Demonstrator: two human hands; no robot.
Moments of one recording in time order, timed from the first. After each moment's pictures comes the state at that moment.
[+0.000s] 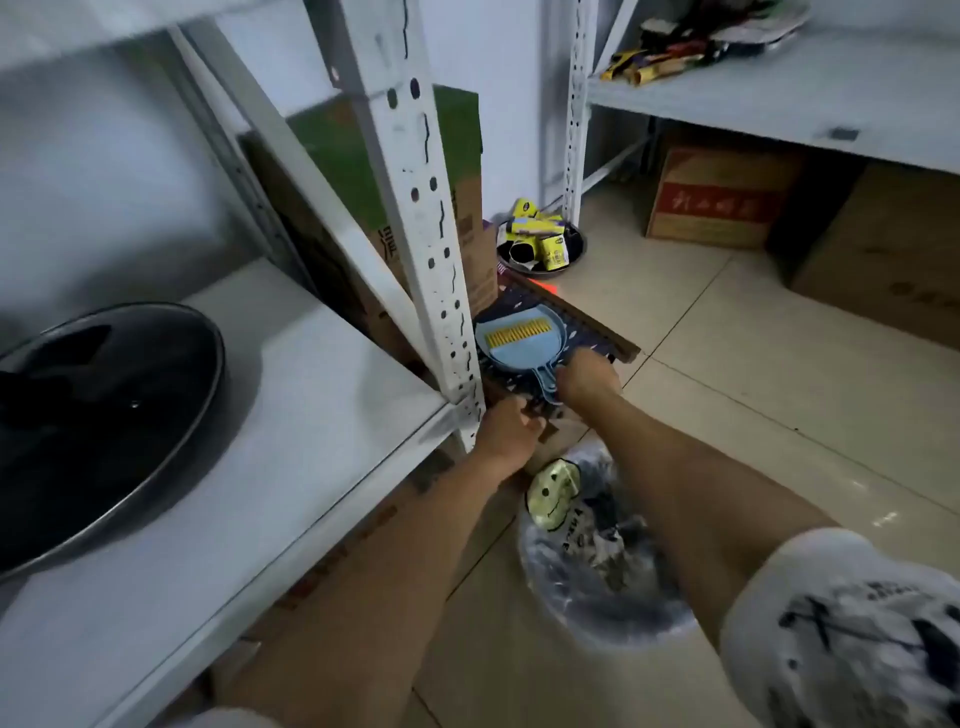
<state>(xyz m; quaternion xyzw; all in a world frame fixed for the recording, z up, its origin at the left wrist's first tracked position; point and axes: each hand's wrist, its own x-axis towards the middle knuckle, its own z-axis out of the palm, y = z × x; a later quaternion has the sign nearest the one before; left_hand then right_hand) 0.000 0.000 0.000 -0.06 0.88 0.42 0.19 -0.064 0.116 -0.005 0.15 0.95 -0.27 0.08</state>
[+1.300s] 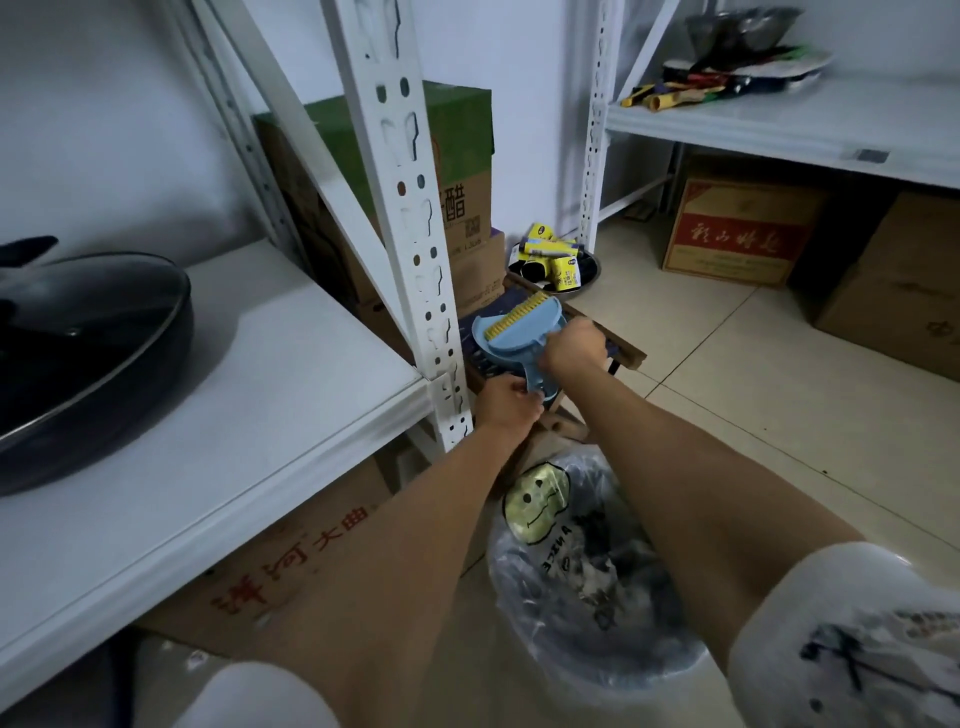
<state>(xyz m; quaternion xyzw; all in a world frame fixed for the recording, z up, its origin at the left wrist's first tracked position) -0.047 0.028 -0.079 -0.12 0.81 0.57 0.05 -0.097 0.119 -0.027 0.18 0.90 -0.40 -0.01</state>
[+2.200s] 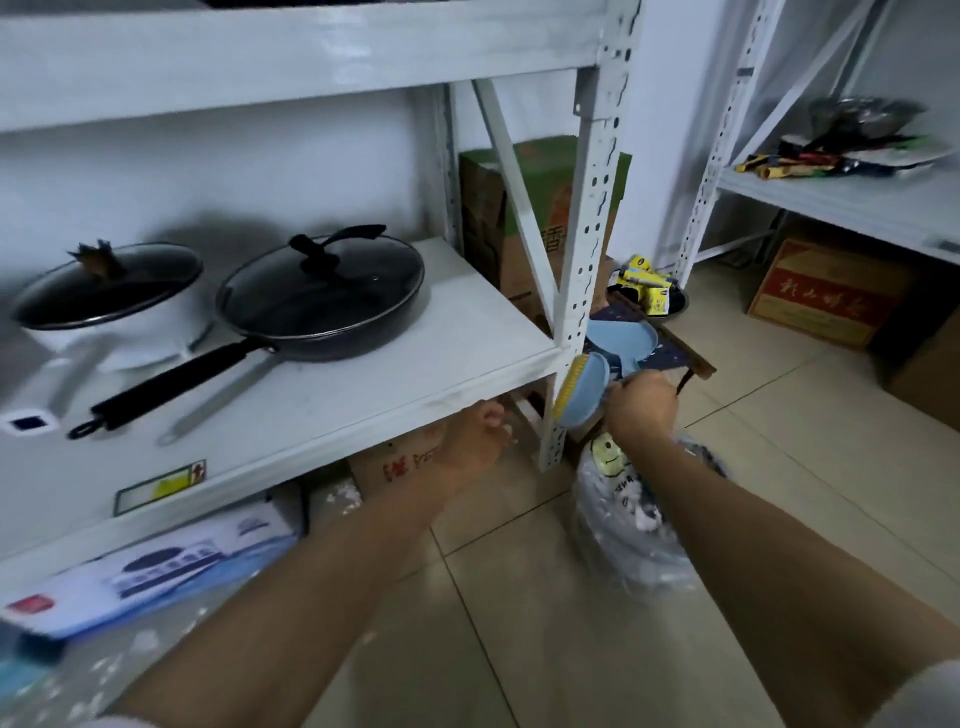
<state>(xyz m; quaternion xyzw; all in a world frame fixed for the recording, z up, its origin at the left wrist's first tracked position) 0.214 -0.114 0.037 -0.14 0.87 0.48 -0.01 0.134 0.063 0.067 0.14 0.92 -0.36 -0.04</state>
